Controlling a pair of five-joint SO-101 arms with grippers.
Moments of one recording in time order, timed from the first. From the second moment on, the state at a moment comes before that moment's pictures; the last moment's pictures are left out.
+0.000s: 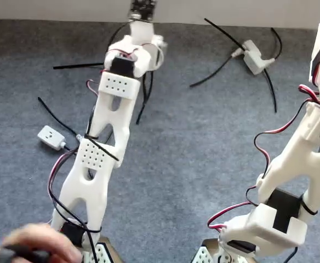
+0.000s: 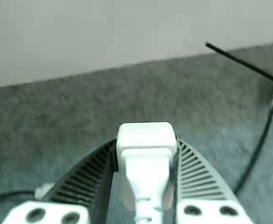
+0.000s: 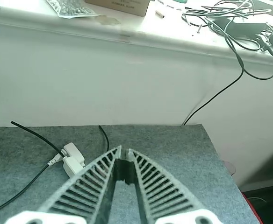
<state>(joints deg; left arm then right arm) 8.6 70.0 -92.5 60.4 5.0 20.5 1.1 -56.4 76.5 18.3</state>
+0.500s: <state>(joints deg) 1.6 85.6 -92.4 44.5 -4.4 19.0 1.1 -56.3 76.5 18.3</state>
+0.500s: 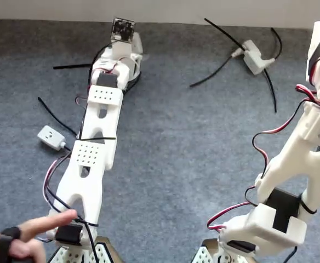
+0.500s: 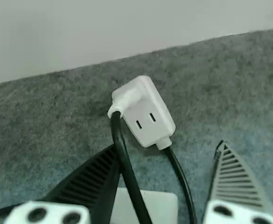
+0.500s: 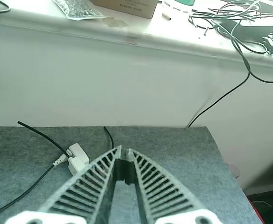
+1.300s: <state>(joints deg) -19.2 52.0 -92.5 66.2 -5.5 14.9 1.1 -56.3 77.0 18.3</state>
